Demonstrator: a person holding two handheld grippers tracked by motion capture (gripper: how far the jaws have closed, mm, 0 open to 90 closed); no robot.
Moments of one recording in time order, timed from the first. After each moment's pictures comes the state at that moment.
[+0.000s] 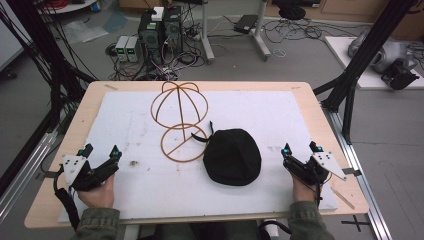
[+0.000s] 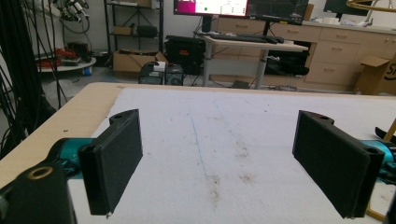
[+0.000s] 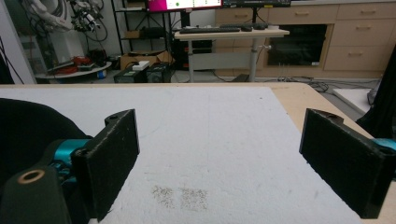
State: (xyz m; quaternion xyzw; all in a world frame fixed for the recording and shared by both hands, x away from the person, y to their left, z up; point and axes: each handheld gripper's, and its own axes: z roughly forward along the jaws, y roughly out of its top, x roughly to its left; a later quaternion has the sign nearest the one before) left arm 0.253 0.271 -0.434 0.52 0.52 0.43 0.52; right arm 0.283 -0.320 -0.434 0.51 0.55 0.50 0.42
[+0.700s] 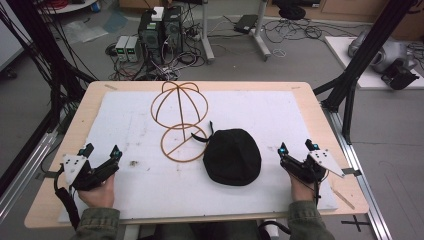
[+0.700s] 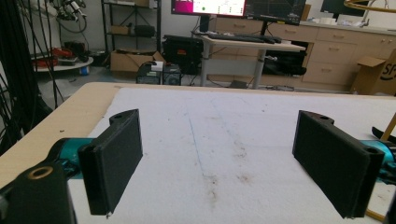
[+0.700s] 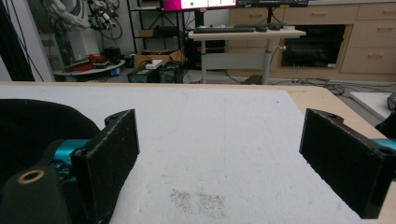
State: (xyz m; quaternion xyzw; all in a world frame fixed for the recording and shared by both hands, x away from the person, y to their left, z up) left arm 0.254 0.271 -0.434 0.52 0.52 0.43 0.53; right arm 0.286 -0.314 -0.429 0.49 0.57 0.51 0.41
